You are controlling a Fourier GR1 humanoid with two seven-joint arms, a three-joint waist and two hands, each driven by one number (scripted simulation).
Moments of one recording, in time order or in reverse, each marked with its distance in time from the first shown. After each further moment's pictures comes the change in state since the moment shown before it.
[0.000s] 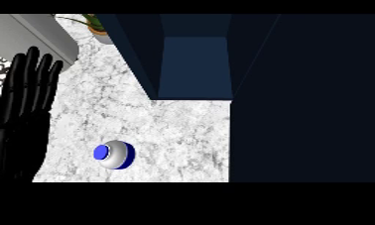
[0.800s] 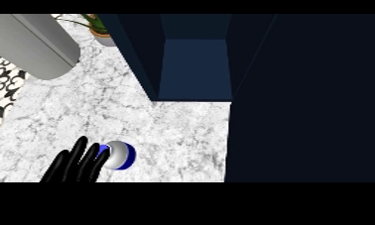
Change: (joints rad) left arm 0.492 -0.048 -0.465 -0.361 0.025 -0.048 0.152; right arm 0.349 -0.006 0.095 -0.291 -0.197 0.113 0.213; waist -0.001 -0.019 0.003
